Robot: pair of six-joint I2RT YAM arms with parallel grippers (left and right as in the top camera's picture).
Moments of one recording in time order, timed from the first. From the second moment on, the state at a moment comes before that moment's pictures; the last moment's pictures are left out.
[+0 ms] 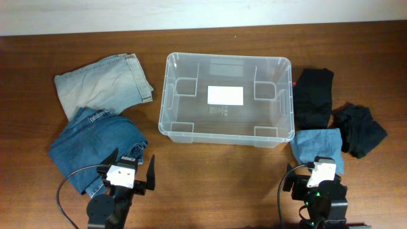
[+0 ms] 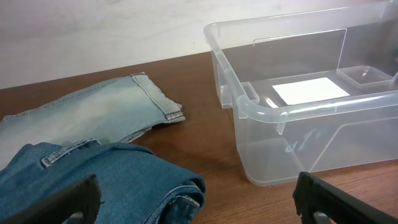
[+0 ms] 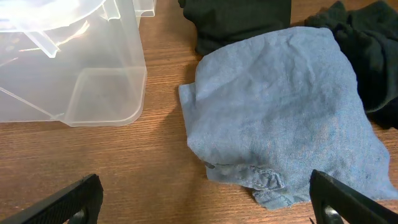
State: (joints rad) left arm -0.12 0.02 0.10 -0.29 0.08 0.10; right arm -0.02 0.01 0.18 -0.78 0.09 0.08
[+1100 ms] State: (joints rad) left arm -0.12 0.29 0.35 -0.38 -0.03 -0.09; right arm -0.02 0.01 0.18 -0.78 0.09 0.08
